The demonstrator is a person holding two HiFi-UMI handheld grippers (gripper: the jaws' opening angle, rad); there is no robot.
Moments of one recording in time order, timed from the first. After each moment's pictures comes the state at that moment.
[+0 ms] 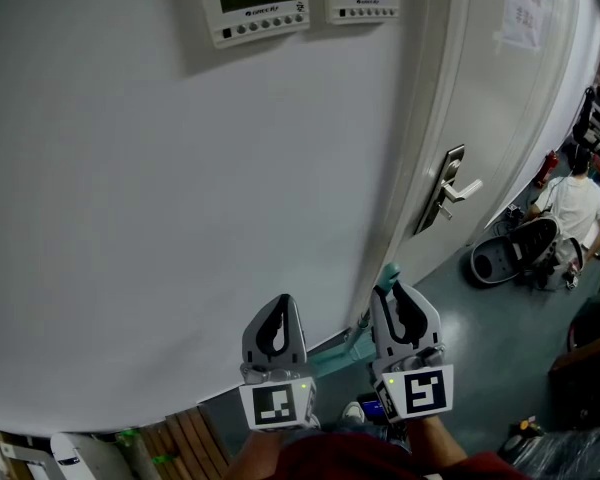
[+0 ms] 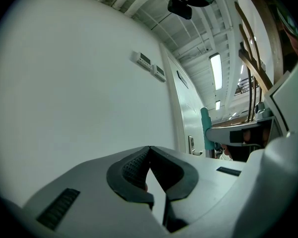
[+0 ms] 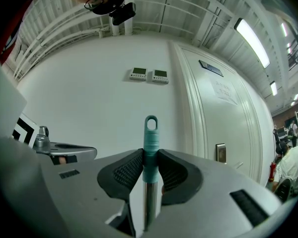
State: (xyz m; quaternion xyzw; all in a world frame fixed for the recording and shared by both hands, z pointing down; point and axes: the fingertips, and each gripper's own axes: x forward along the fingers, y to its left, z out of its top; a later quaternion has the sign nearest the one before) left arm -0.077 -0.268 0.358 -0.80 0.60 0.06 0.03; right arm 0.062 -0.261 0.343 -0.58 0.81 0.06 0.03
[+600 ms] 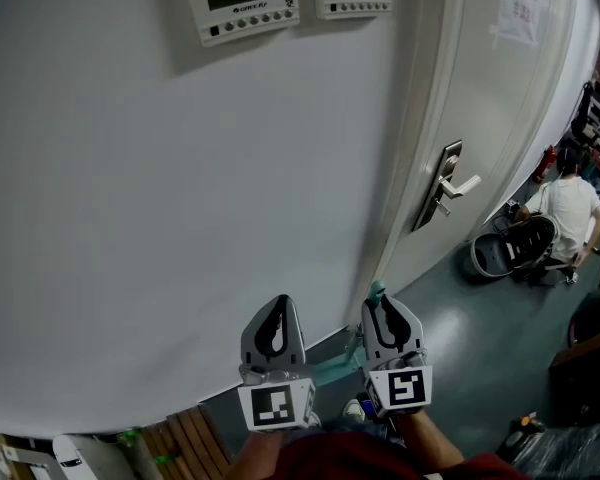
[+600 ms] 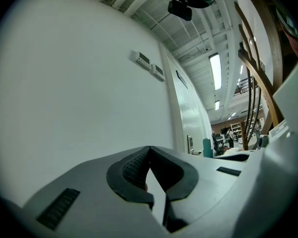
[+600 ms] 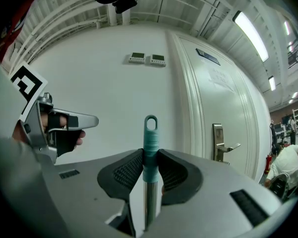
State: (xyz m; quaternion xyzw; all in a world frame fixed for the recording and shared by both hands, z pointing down) left arm -0.073 -0.267 0.362 -0.80 0.59 0.06 0.03; right arm 0.065 -0.268 0.415 -0.60 0.80 0.03 0.00
